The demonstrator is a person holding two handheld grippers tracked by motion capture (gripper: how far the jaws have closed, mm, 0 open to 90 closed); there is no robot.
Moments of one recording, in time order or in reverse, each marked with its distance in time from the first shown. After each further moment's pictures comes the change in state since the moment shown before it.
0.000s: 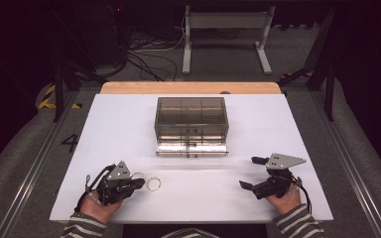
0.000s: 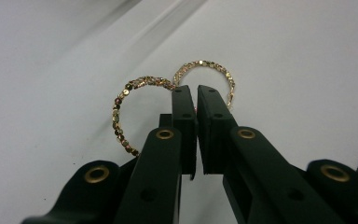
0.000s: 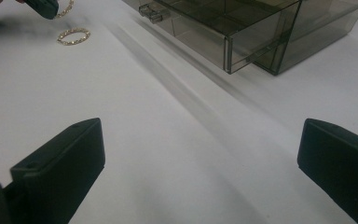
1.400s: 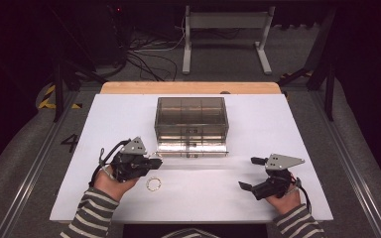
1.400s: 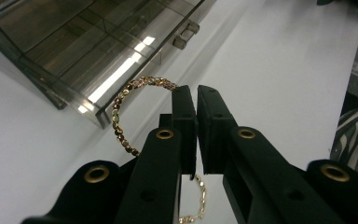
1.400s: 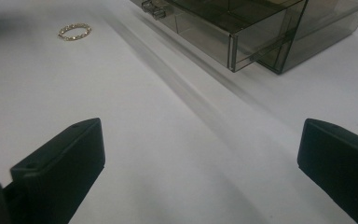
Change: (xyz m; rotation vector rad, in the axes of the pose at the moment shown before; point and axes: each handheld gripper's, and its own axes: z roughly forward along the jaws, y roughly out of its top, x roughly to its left) left arm 0.002 0.086 -0.005 -0.060 -0.113 0.056; right arm 0.002 0.000 0.001 0.011 0.005 -0.013
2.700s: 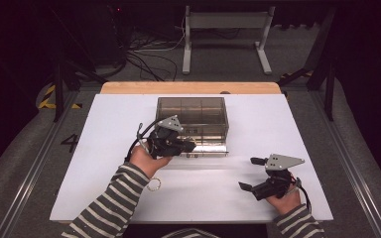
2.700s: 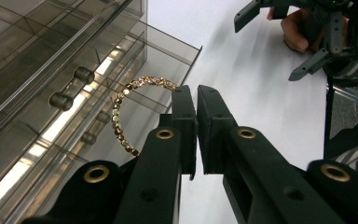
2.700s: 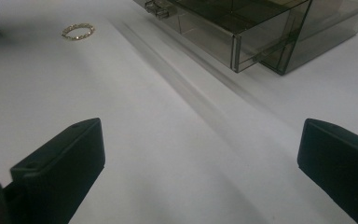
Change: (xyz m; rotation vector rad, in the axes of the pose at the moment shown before) left arm 0.003 0.082 0.055 -0.016 -0.148 0.044; right arm 0.000 0.000 0.000 0.000 0.011 -0.003
